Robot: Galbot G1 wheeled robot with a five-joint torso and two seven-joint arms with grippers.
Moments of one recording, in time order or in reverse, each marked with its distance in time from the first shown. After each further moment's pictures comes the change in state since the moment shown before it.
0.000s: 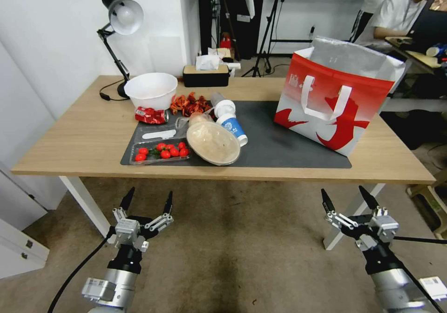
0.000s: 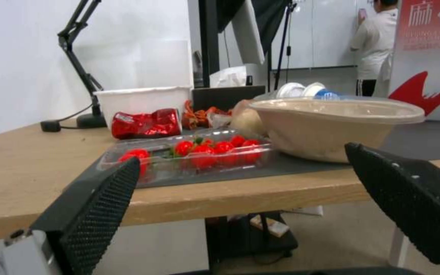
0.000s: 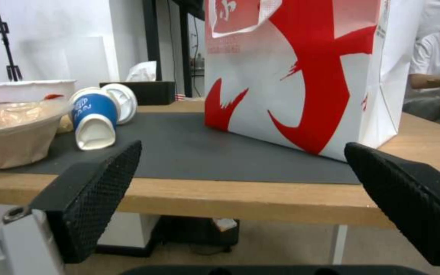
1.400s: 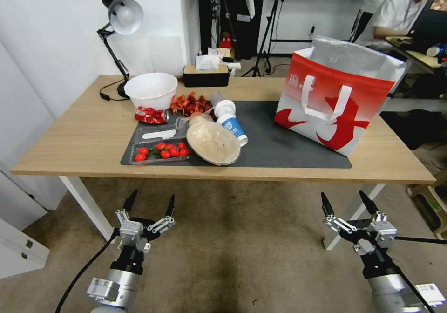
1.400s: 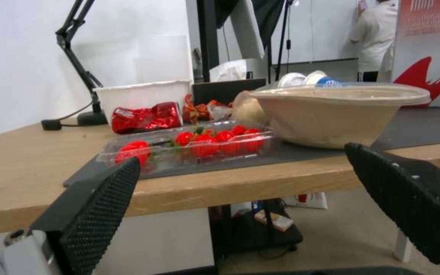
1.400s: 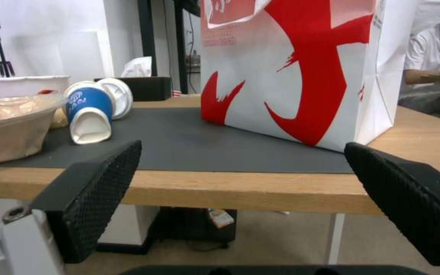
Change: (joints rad) left arm -0.011 0.003 0.005 0.030 0.029 -0.012 -0.010; right arm 0.010 0.010 -0.017 -0.013 -0.014 -0.002 0.016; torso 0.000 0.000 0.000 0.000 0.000
